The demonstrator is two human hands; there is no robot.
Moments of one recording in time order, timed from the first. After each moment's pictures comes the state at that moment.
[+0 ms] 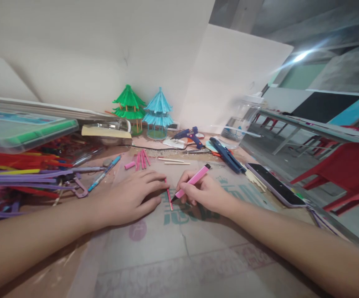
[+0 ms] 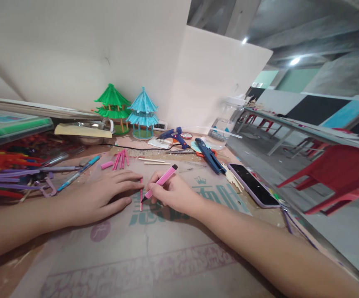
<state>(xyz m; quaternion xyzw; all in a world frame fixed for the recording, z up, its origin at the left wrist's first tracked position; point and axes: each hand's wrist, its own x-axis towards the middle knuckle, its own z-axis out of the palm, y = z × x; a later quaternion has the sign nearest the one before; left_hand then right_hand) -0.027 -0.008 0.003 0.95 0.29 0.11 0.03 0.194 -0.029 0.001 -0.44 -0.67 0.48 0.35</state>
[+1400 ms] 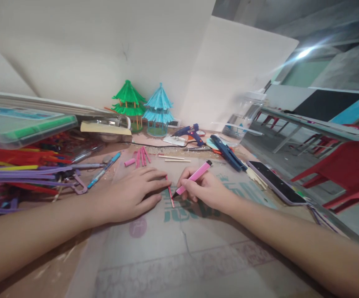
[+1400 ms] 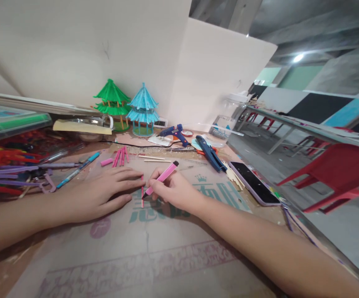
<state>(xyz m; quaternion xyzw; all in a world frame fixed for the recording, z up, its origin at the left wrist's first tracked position) -0.025 -0.006 0.004 0.96 0.27 0.08 0.02 0.198 -0.028 -0.002 -0.43 -0.68 0.48 0.35</state>
